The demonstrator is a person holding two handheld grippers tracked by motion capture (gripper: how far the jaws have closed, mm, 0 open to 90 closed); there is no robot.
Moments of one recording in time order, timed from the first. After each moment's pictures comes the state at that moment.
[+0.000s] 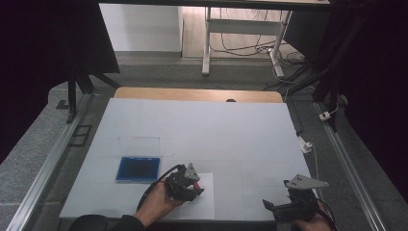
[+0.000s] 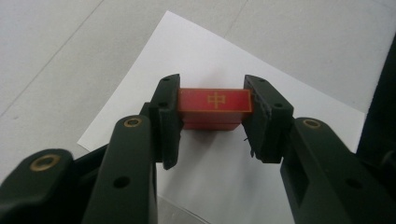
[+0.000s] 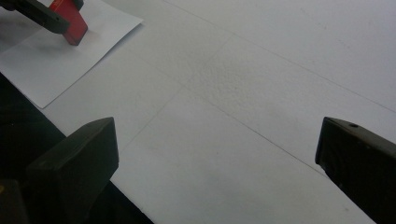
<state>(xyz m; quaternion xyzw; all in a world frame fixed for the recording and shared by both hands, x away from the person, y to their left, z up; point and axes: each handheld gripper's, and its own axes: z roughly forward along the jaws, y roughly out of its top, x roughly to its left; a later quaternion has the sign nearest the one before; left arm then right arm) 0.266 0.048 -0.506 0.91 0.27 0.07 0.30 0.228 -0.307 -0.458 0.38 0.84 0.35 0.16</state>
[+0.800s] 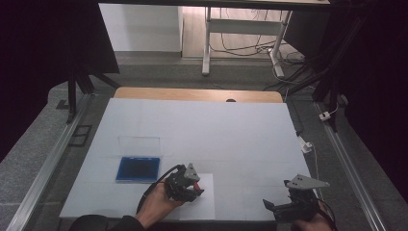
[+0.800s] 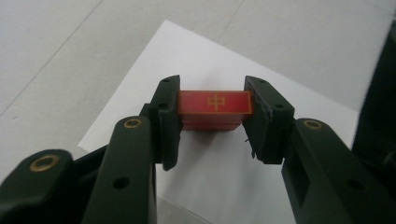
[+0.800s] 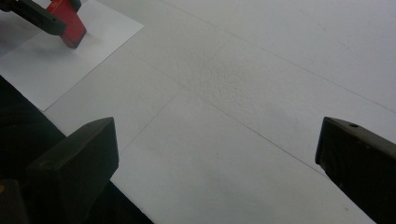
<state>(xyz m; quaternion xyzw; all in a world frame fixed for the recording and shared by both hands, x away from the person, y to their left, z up) 0.264 0.049 -0.502 0.91 0.27 0.06 0.30 0.228 -0.309 -0.457 0.39 0.84 0.35 0.16</state>
